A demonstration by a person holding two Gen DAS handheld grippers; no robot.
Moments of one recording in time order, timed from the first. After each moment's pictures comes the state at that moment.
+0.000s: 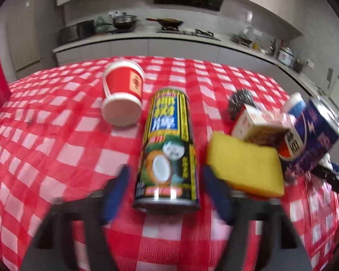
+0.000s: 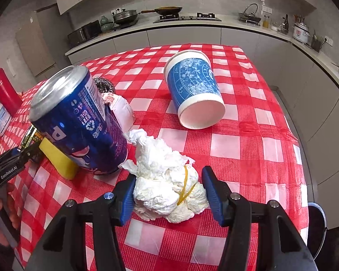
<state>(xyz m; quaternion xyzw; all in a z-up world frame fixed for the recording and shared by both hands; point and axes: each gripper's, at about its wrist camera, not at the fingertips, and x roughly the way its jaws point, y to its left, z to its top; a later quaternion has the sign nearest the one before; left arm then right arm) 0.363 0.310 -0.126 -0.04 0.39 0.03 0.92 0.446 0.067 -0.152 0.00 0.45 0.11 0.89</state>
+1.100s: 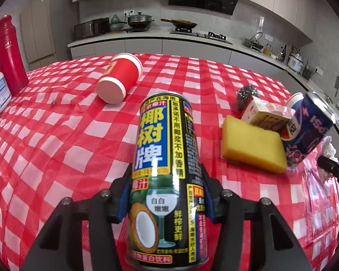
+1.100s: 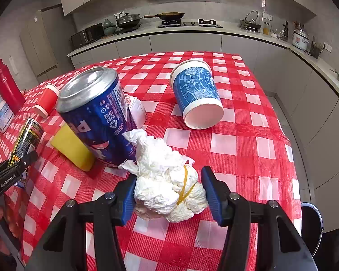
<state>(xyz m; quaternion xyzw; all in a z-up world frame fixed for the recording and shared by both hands) 0.332 0.315 -0.131 -0.06 0.39 0.06 0.91 0.420 0.070 -0.135 -0.01 0.43 0.11 0.89</state>
